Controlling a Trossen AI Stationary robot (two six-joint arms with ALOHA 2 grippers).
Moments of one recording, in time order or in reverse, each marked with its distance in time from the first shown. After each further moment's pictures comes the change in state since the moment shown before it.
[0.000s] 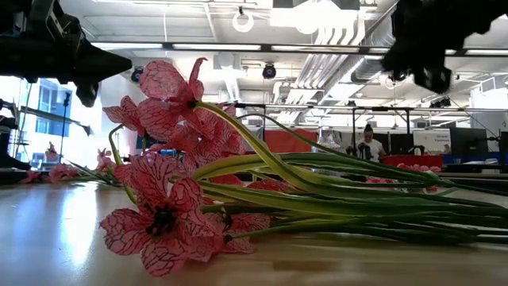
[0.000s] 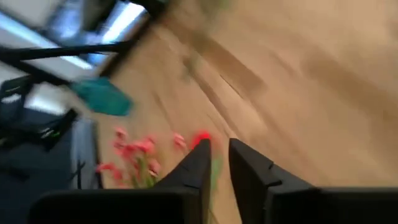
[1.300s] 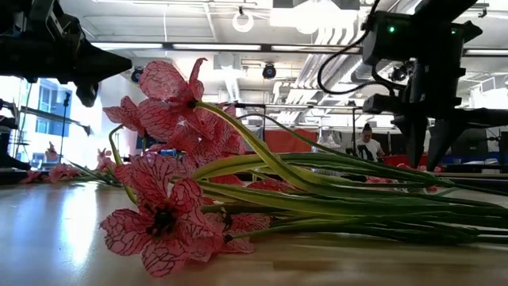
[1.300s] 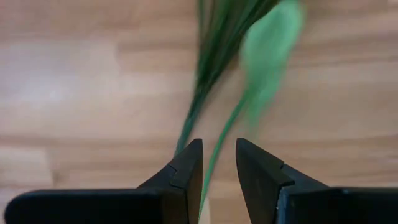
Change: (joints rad) left arm 0.000 0.000 0.000 0.000 0.000 0.000; right arm -0.246 0.467 0.132 -0.449 -0.161 0.667
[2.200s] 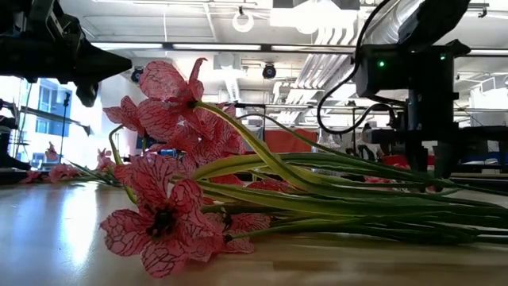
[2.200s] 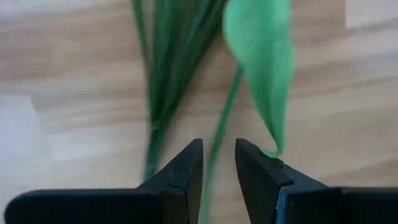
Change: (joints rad) left arm 0.000 0.000 0.000 0.000 0.000 0.000; right arm -0.020 0.179 -0.002 -0.014 0.089 0.076
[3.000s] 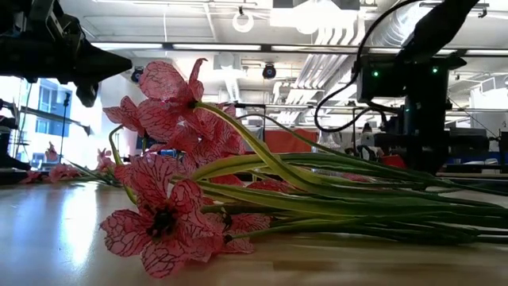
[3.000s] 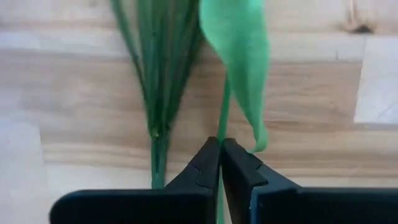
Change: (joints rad) left arm 0.000 0.000 0.000 0.000 0.000 0.000; right arm -0.134 -0.027 -0.078 0.068 0.010 -0.347
